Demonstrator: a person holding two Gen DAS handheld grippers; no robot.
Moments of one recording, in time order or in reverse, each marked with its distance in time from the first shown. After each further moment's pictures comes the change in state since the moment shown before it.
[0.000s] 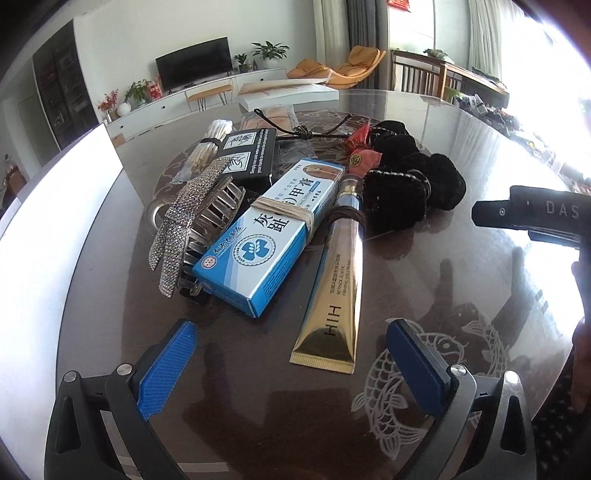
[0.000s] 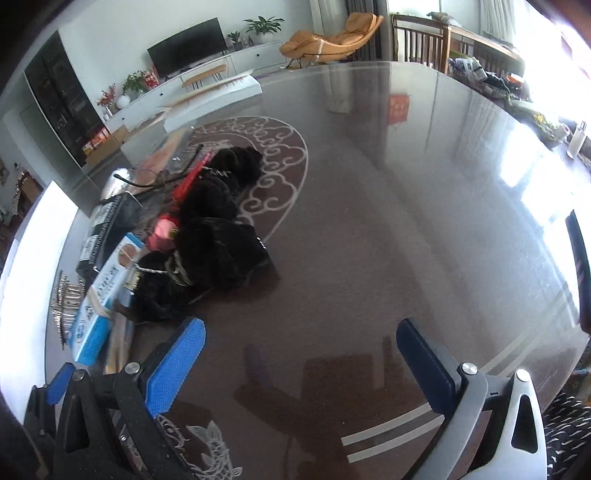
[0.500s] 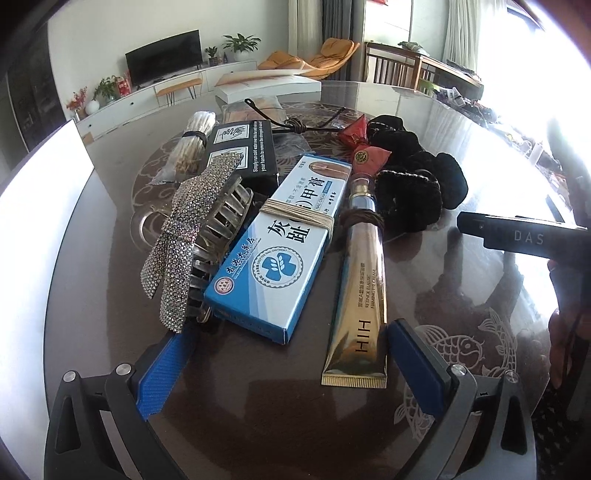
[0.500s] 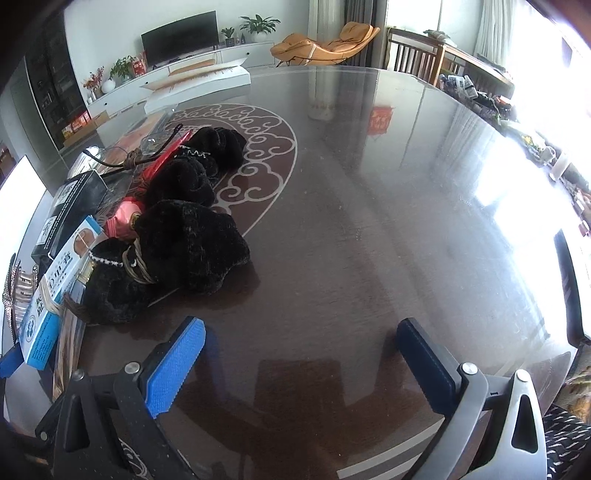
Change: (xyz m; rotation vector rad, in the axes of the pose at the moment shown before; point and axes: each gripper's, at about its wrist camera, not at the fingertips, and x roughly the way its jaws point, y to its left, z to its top) left arm 0.019 0.028 0.014 0.034 0.020 -0.129; right arm 0.021 0.014 0.001 -0.061 -0.028 -0.143
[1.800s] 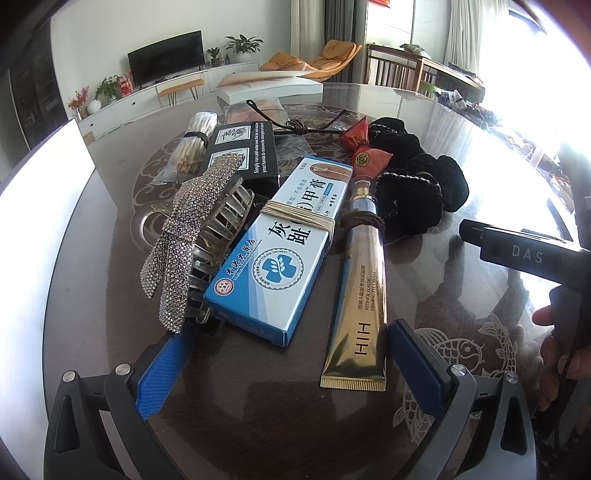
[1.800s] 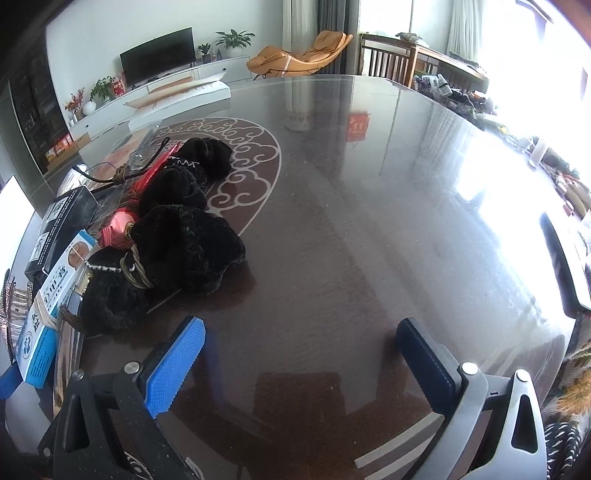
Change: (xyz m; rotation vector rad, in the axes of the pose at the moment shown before) left arm -0.001 0.001 -0.001 -0.006 -0.006 -0.005; right arm -0.005 0.007 -0.009 0.063 -0.046 -0.045
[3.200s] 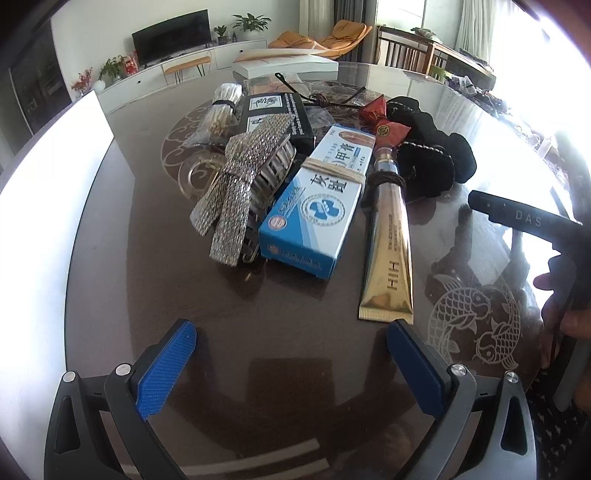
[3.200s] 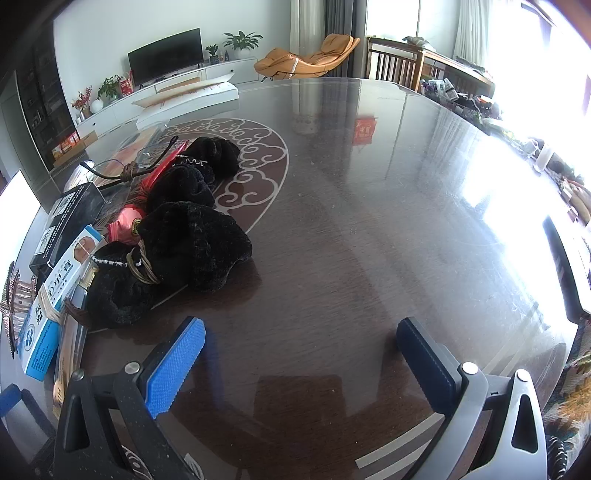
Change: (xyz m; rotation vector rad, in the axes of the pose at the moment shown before) left arm -0.012 0.021 -0.017 -0.014 0.093 0.011; right arm -0.001 0.000 -0.001 -0.011 -0.007 0.011
